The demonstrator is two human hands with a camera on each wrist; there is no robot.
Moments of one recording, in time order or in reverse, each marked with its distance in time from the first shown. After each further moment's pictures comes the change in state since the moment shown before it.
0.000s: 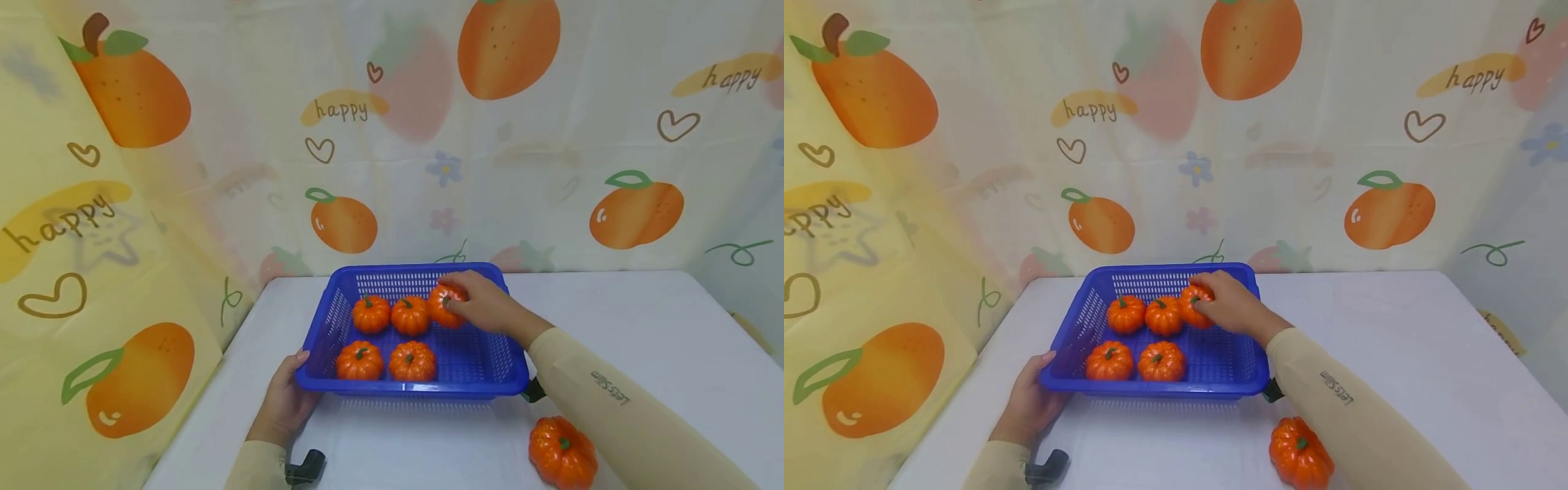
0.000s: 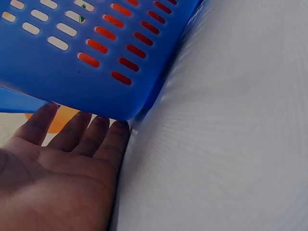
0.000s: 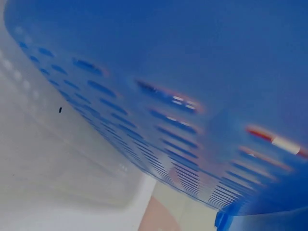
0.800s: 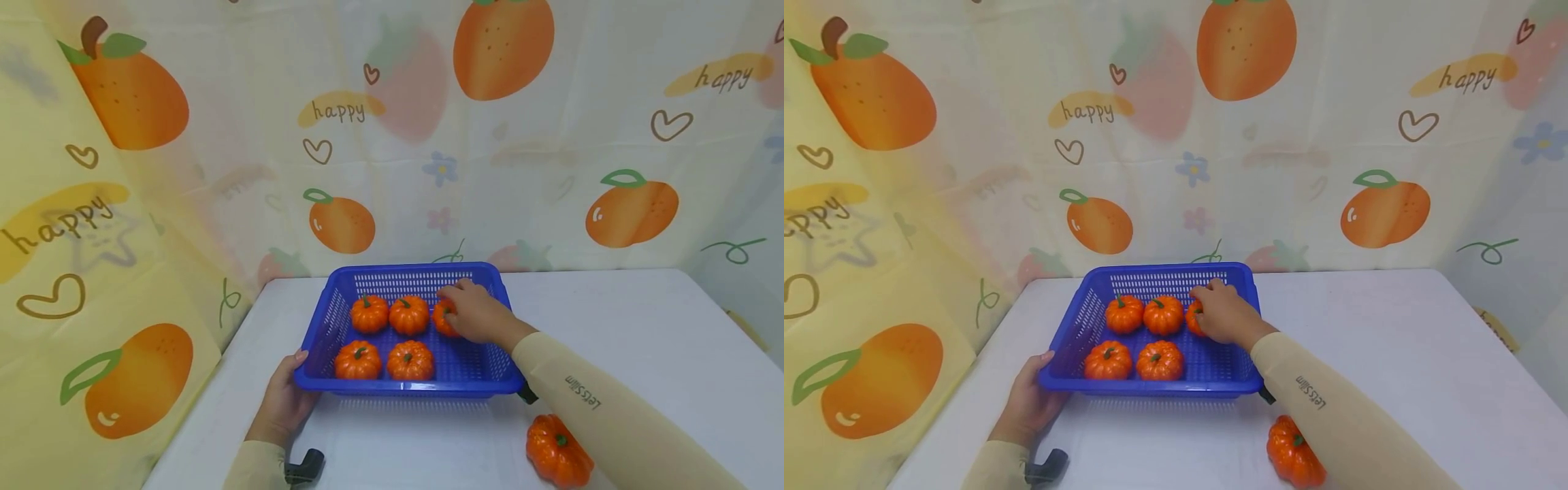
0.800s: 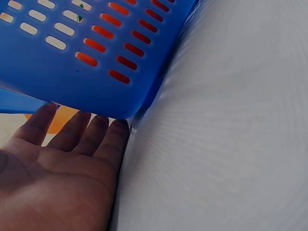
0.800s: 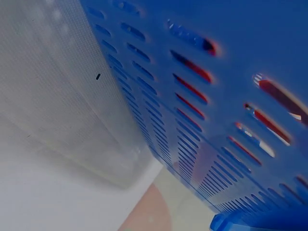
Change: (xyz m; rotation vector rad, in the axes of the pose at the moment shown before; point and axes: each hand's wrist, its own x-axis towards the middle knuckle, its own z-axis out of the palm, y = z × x) left_hand 0.000 -0.001 0.000 -0.009 0.015 0.005; right_hand 0.004 -0.004 0.019 -0.307 -0.085 0.131
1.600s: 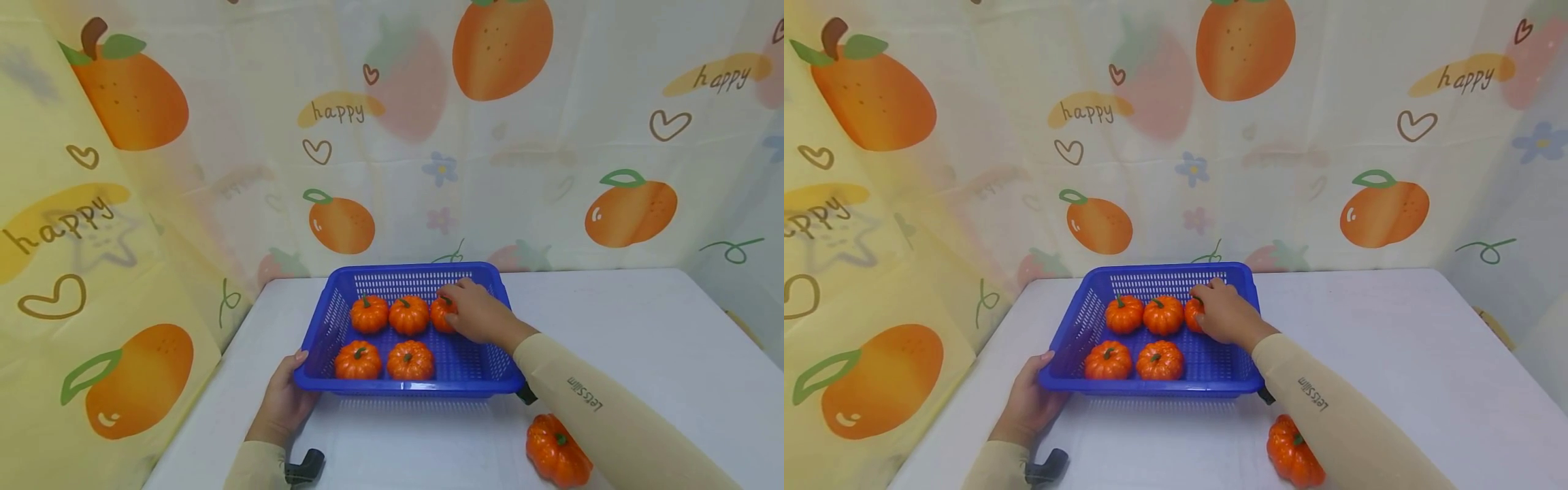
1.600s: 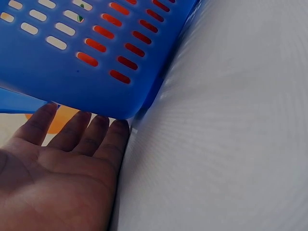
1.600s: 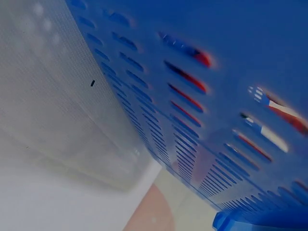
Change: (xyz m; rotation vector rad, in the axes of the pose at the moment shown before) left_hand -0.001 0.002 0.001 0.021 -0.004 -0.008; right_hand -0.002 0.002 0.001 0.019 0.037 -0.008
